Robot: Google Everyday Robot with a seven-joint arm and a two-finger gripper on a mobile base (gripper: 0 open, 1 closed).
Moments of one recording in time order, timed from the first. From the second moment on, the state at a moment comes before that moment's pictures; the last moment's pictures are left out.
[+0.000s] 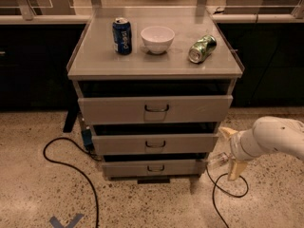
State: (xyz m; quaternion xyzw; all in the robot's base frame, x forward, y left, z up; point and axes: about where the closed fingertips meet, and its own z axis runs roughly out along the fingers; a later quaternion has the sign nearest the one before) arm 0.546 -0.285 0.565 -0.71 0.67 -0.06 0.21
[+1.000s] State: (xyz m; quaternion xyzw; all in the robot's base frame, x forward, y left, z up) arm 0.527 -0.321 0.402 -0.67 0.73 0.05 0.14
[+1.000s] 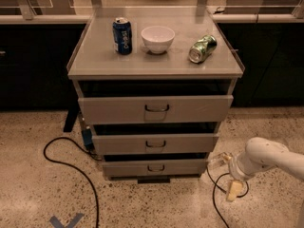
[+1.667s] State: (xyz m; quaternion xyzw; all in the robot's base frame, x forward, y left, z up) arm 0.504 -0.320 0.362 -0.67 0.72 0.08 0.15
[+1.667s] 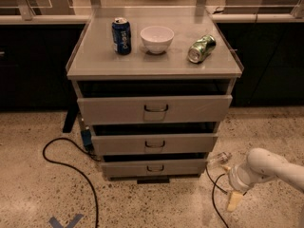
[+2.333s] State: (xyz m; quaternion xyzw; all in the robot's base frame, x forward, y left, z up) arm 0.468 -0.317 0.262 -0.67 0.70 0.16 0.18
